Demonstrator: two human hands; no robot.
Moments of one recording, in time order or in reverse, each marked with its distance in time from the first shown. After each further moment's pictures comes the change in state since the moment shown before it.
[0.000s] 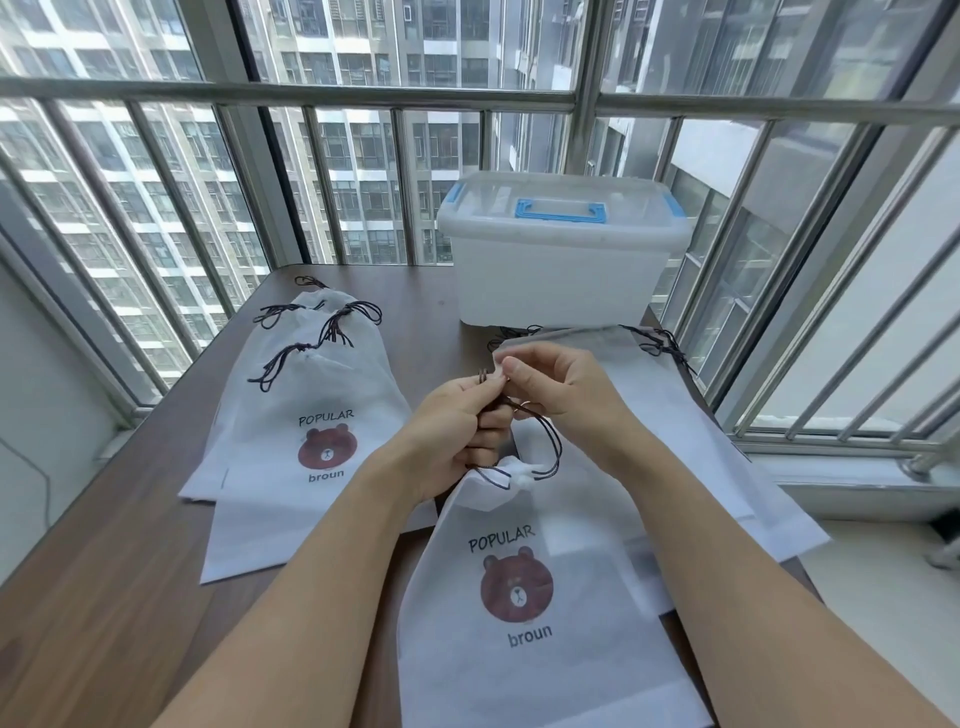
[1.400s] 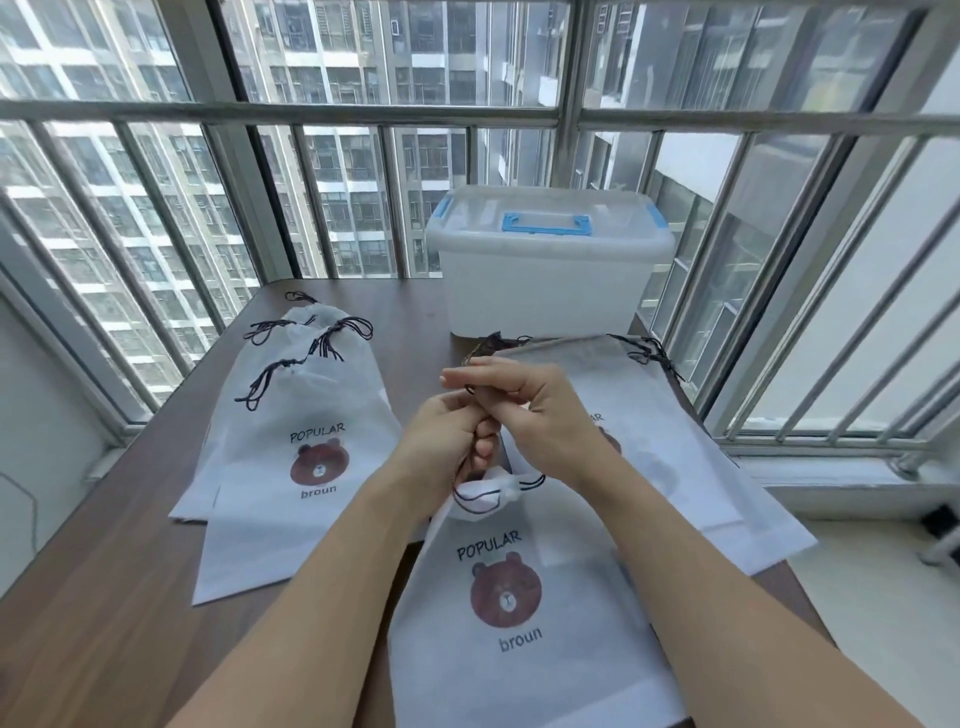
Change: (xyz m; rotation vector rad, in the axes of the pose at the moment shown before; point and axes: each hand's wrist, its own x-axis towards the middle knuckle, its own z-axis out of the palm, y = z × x) left_hand 0.006 -0.006 0.007 -0.025 0.166 0.074; right_hand -0.004 0.001 0.016 -0.151 -0.026 -0.319
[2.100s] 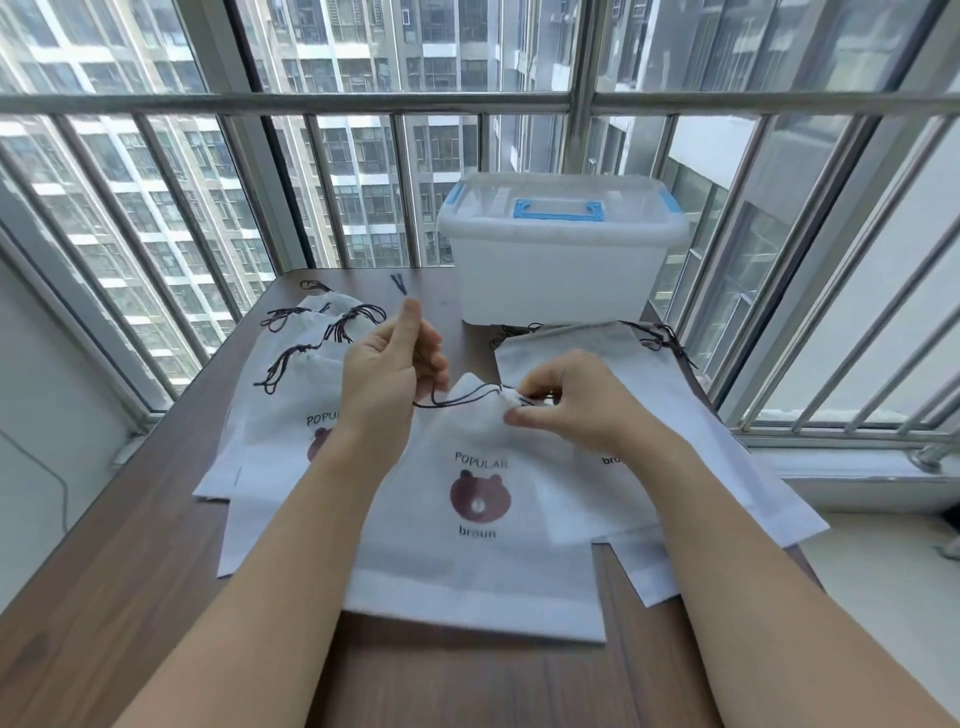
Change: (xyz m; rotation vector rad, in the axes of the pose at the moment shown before) left_hand -0.010 0.036 -0.033 -0.079 0.235 0.396; right_hand 0.002 0.011 -0.038 -0.572 -0.159 0.180
